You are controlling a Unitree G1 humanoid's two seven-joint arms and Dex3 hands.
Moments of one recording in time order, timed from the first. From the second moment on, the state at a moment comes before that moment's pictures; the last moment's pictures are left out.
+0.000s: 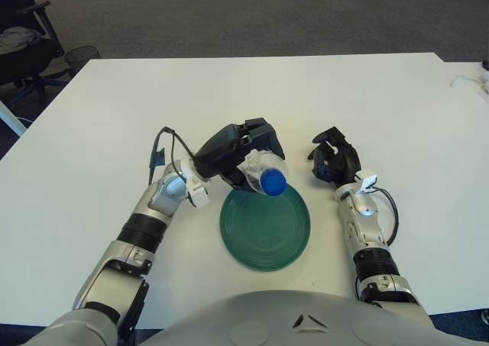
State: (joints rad) left arm -0.29 0.30 -0.21 0.26 0.52 -1.09 -0.09; right arm -0.13 0.02 -0.08 0.47 0.10 -0.40 0.14
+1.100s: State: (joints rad) left arm -0.34 0.45 -0.43 0.15 1.16 -0.86 0.34; right arm -0.12 0.01 -0.07 0.42 0.10 -0.34 0.14
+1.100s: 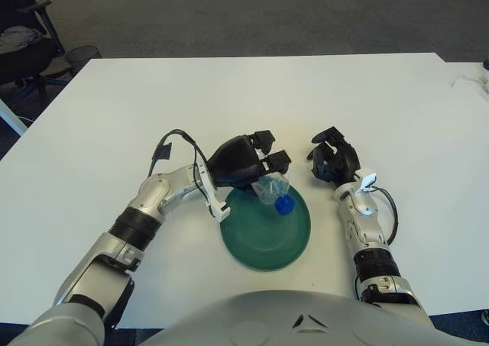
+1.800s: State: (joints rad) left arm -0.42 0.55 -0.56 0.13 1.29 -0.89 0.50; right arm -0.12 0.01 -0.07 0.40 0.10 -0.31 0.13
